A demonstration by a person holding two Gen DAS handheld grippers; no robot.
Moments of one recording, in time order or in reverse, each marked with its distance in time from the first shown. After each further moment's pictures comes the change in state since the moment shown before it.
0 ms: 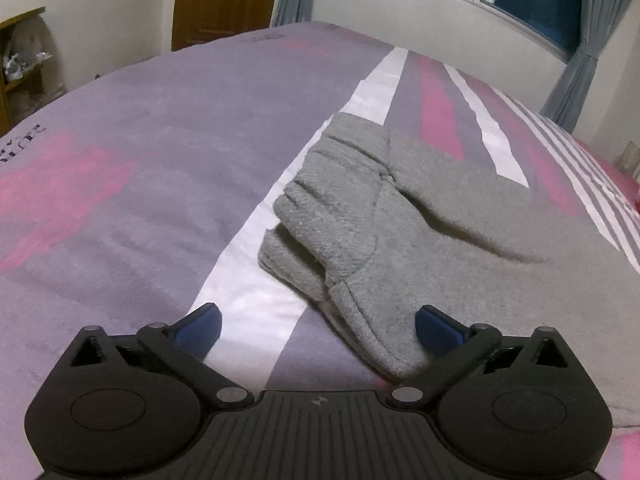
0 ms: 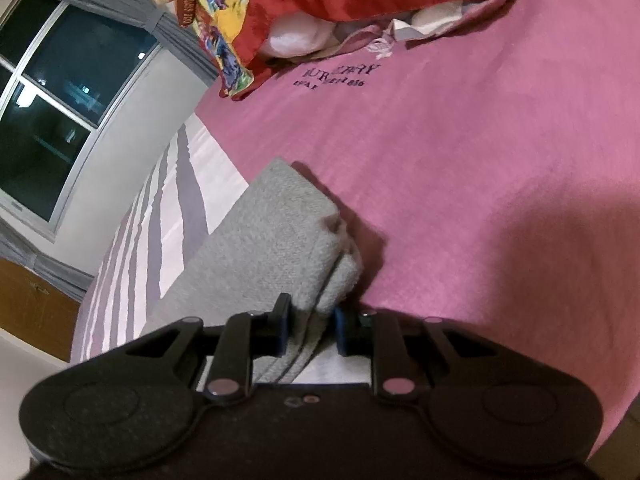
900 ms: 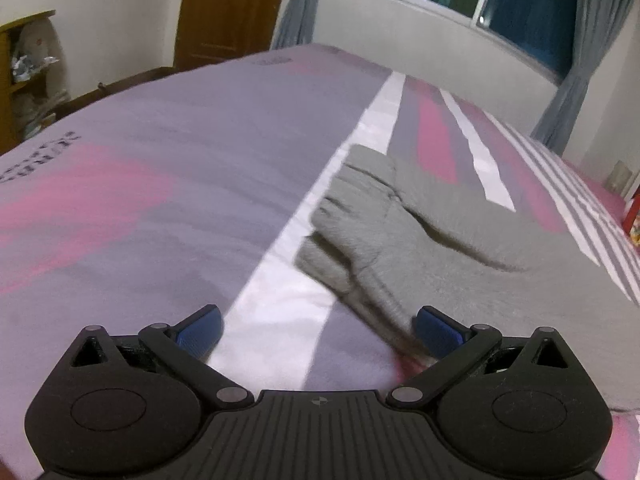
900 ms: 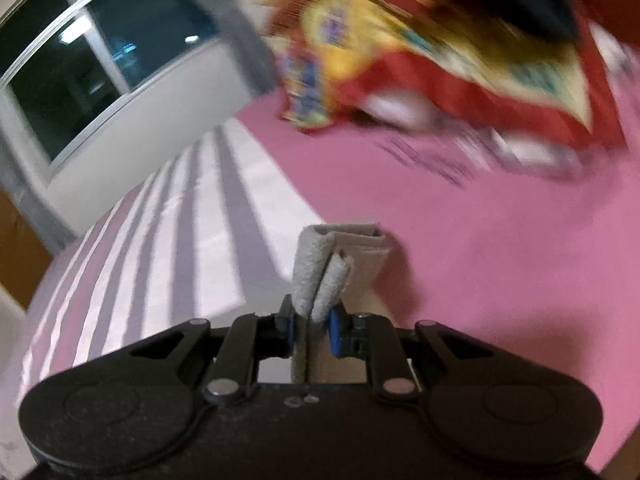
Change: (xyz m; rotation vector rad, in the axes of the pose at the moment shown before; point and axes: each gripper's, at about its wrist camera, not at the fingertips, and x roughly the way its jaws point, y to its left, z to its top) left arm -0.067 0.043 -0.009 -0.035 -0.074 -0.033; right arm -0.005 0.136 -0.005 -0.399 -0.110 -0.054
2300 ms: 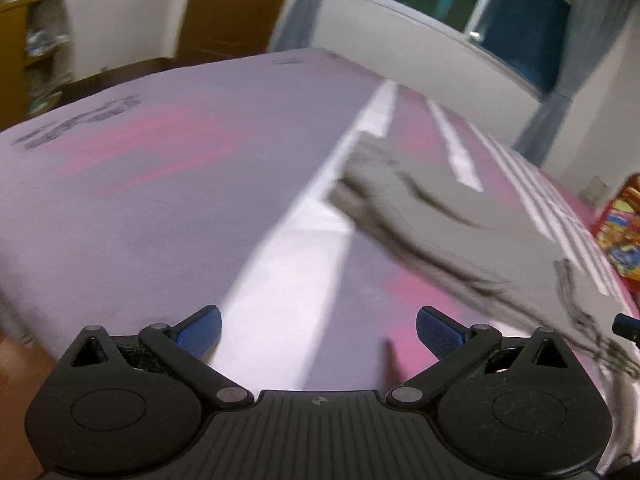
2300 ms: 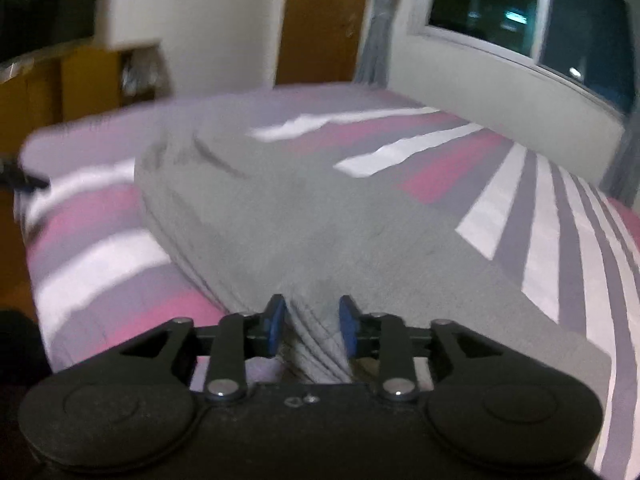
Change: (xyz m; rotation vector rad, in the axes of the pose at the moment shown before) left arm -0.072 0.026 -0.054 -0.032 -0.004 -0.094; right arm -0.011 0.307 -0.202 -0.900 0.136 0.549
